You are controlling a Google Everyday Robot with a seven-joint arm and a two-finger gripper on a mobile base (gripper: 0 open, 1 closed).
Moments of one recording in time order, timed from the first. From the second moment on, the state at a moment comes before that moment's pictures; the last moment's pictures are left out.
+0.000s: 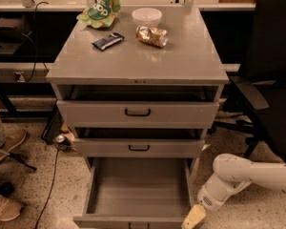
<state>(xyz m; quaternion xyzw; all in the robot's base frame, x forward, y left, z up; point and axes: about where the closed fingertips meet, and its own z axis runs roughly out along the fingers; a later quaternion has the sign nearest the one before) 0.375 -0.199 0.401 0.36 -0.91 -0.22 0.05</state>
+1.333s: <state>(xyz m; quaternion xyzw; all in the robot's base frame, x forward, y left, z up) 0.345 -0.203 0.313 0.30 -0.92 -0.26 0.06</state>
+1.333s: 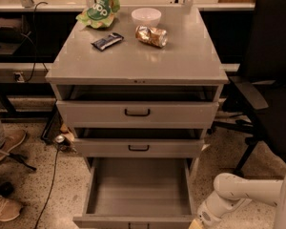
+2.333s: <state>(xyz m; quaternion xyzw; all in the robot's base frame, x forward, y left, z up) 0.339 -0.181 0.216 0.29 -0.91 -0.28 0.02</state>
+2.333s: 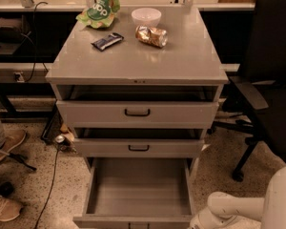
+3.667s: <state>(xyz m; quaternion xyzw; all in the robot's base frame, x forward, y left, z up) 0.393 -0.128 0.168 0.33 -0.89 -0.30 -0.11</state>
